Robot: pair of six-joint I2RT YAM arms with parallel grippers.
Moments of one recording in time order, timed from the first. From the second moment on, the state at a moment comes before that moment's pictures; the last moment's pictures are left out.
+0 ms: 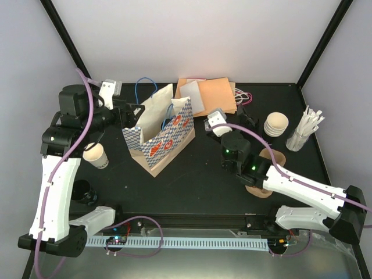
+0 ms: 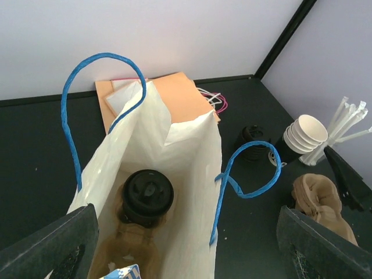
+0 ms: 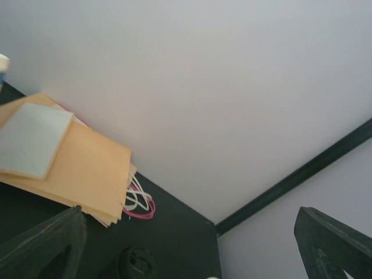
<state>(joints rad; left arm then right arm) -0.14 1.07 1.55 -0.94 0.46 -0.14 1.00 1.13 0.93 0.08 1.06 -0.62</state>
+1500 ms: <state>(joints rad) -0.14 0.89 1.53 -1.03 0.53 -0.14 1.05 0.88 0.82 -0.22 0.80 -0.15</state>
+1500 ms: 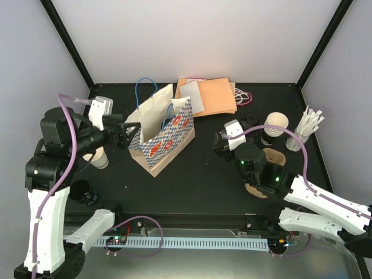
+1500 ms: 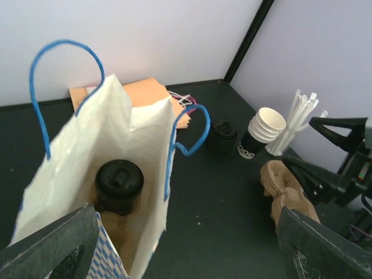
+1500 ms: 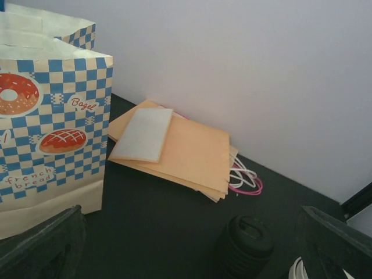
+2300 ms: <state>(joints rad) -0.15 0.82 1.34 -1.14 0.34 -0.24 0.81 1.38 1.57 -0.81 0.26 0.15</state>
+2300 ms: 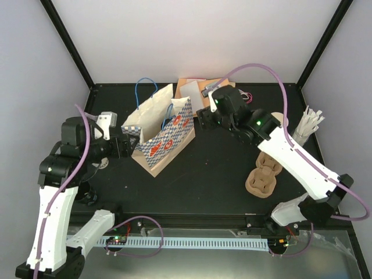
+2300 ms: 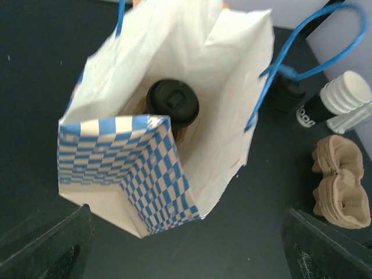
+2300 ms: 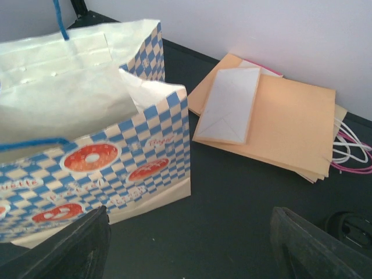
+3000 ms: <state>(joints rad) -0.15 0.59 1.01 -1.00 0.24 -0.53 0.77 1.36 1.48 -0.83 0.20 0.14</state>
